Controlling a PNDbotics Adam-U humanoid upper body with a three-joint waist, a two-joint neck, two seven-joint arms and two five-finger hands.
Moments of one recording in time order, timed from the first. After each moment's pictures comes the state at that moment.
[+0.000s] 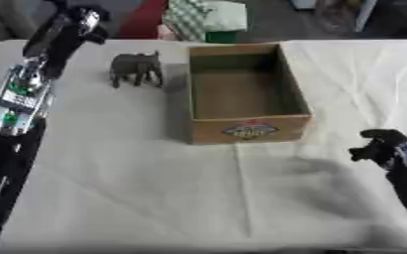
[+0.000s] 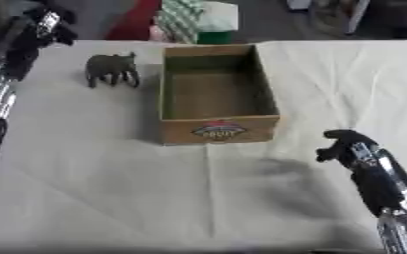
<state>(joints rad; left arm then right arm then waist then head) -0.61 0.59 0.05 -1.37 -0.22 0.00 -0.15 -0.23 -0.22 0.08 -1.53 -0.19 -0.18 0.32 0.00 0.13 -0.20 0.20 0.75</state>
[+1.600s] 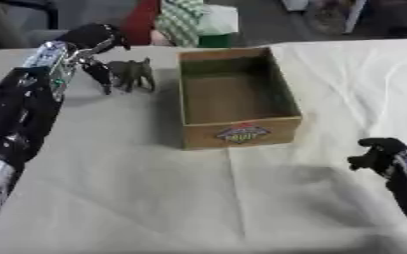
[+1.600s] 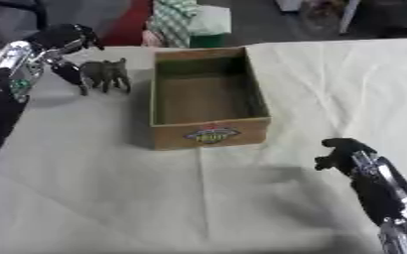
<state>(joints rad) -0.93 0.54 -0.03 -0.75 -1.16 -0.28 -0.14 -0.23 -0.22 0.09 -1.53 -0.19 -0.17 0.33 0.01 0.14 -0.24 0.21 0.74</state>
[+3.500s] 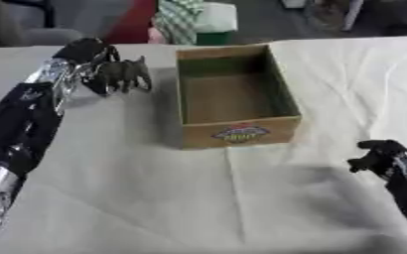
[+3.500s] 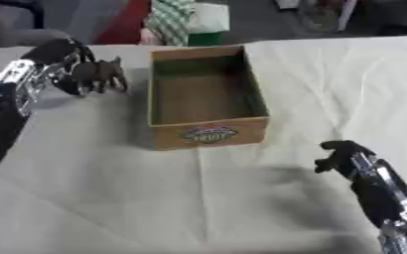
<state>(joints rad) -0.91 0.53 -0.01 -0.68 -1.18 -0.18 -0.05 -0.23 -0.22 0.09 -1.52 -0.17 -0.17 0.33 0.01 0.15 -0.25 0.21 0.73</state>
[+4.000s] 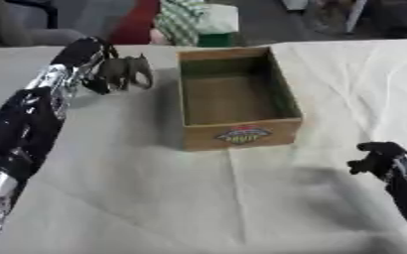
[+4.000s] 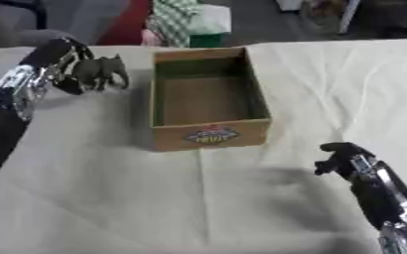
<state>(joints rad) -0.90 0.53 -0.01 -0.70 -1.05 -0.15 0.02 -0.23 -0.22 0.09 -1.52 -0.17 -0.17 0.33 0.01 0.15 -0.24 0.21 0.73</state>
